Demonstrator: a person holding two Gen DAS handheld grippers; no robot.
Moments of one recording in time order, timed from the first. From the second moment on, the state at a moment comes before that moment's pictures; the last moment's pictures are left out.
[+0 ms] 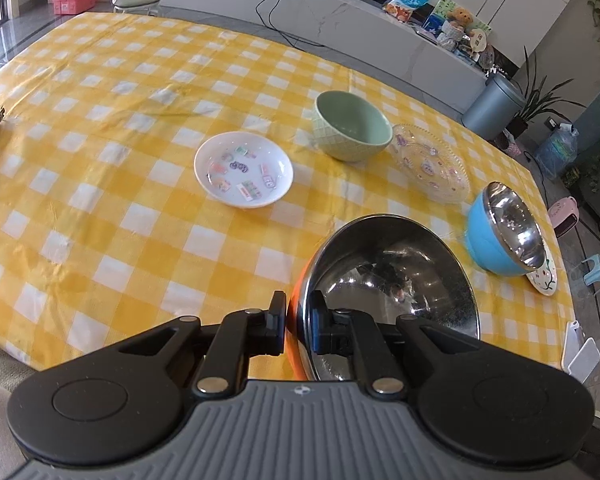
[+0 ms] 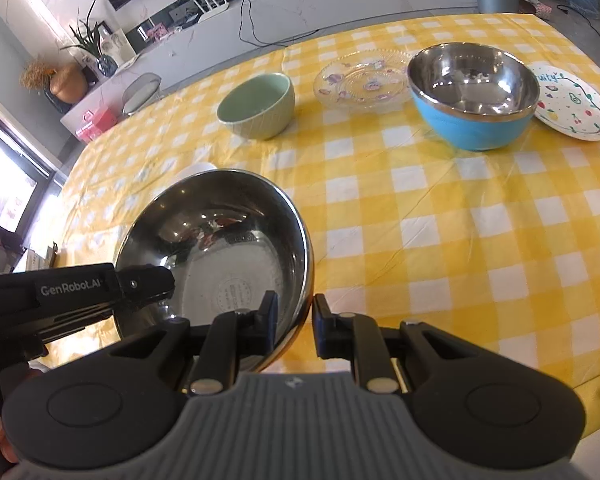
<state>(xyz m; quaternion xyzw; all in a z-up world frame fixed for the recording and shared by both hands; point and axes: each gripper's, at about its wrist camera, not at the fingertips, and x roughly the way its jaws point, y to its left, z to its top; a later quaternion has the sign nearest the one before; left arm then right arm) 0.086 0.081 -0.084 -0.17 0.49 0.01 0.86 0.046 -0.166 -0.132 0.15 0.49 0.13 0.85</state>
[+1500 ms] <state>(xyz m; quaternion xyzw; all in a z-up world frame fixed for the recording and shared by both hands) 0.074 0.052 -0.034 -0.08 0.39 0.00 0.92 0.041 -0.182 -0.102 0.12 0.45 0.12 0.87</state>
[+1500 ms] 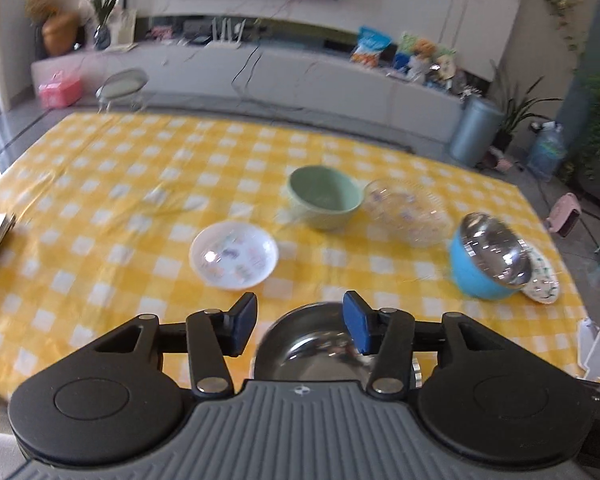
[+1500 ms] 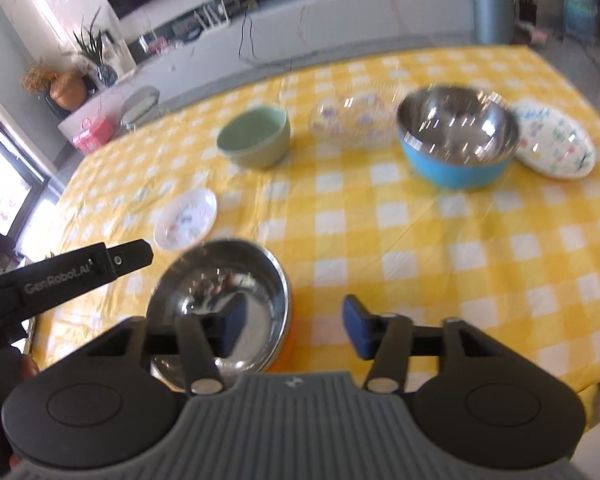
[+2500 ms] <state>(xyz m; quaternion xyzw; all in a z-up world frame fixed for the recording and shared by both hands) 0.182 -0.085 -0.044 -0.03 0.46 -0.10 0.88 0.130 -0.347 -0.098 0.21 0.44 -0.04 0.87</state>
